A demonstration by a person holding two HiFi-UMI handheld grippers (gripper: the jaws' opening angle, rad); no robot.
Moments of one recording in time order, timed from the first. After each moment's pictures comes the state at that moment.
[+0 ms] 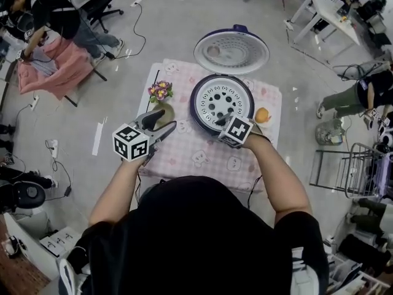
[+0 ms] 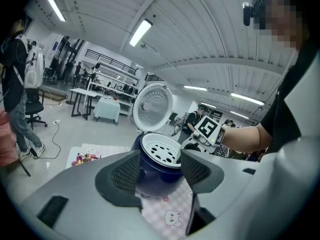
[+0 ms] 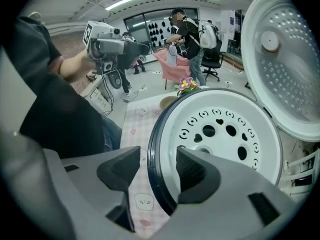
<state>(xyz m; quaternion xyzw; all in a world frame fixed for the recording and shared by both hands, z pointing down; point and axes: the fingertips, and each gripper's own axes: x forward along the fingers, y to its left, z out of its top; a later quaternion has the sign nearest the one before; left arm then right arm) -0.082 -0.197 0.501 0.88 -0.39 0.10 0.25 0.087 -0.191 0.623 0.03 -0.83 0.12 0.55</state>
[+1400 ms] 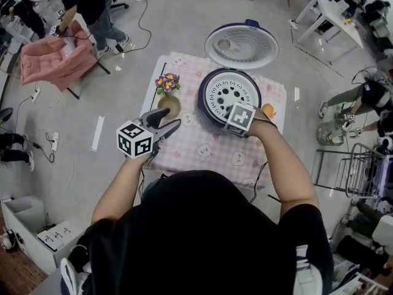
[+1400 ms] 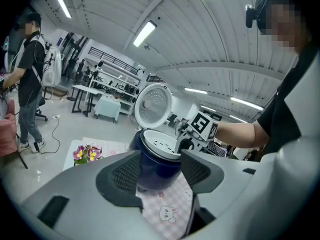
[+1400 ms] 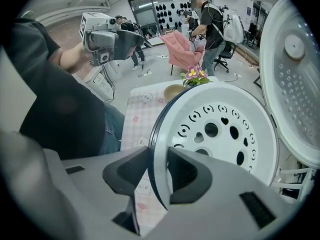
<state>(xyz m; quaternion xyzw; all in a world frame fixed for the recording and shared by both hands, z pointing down) -0.094 -0.170 0.514 0.88 -0.38 0.08 0.27 0.088 -0.175 0.623 -0.03 -0.77 0.13 0.62</state>
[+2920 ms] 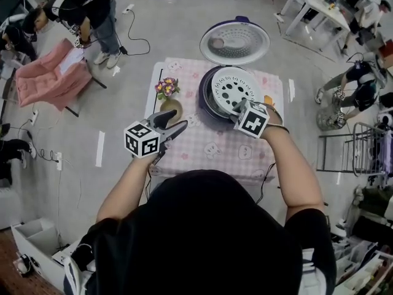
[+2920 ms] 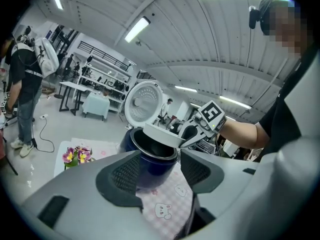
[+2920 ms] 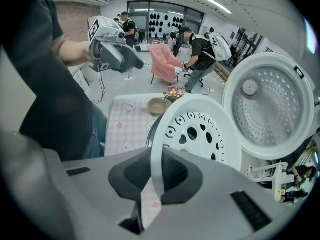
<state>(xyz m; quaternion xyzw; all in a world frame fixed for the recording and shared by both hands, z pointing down) -0.087 -0.164 0.510 0.90 -0.32 0.08 0.27 0.088 -0.189 0.564 0.11 -0.80 0.01 0.58</state>
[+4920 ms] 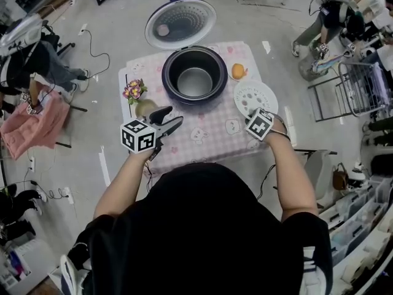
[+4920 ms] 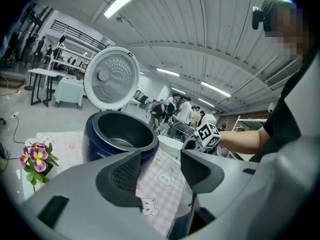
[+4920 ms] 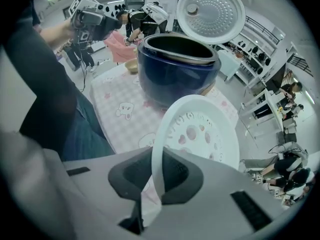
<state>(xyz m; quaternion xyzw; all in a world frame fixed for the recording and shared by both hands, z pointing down) 0.011 -0.147 0.541 0.93 -0.18 0.15 0.27 0.276 -0.068 0.674 0.30 -0.71 0.20 0.60</state>
